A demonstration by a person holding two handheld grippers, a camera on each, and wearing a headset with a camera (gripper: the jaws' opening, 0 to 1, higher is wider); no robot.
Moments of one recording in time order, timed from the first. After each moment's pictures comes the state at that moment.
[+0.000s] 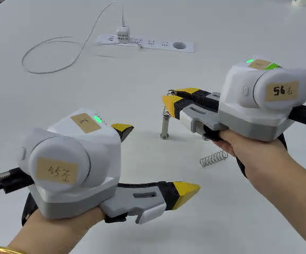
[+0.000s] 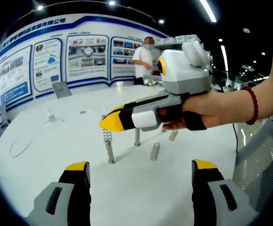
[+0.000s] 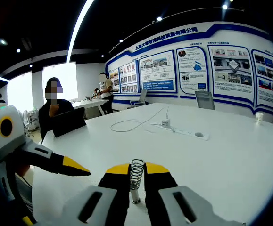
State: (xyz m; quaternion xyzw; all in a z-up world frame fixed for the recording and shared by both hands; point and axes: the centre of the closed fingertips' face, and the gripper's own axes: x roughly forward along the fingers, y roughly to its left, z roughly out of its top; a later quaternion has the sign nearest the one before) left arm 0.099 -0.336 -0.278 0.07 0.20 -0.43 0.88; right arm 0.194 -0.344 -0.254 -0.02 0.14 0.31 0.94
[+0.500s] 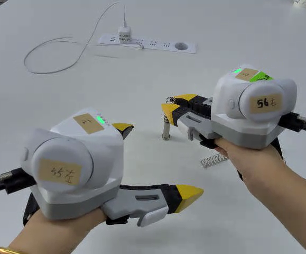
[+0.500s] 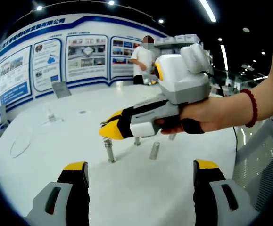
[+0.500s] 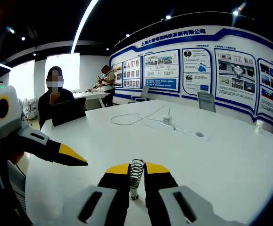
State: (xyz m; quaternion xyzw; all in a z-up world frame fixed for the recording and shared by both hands) left arm 0.097 -0.335 -0.279 0.08 0.20 -0.43 0.87; right arm 0.194 -0.341 -0.269 -0.06 0.15 0.31 0.94
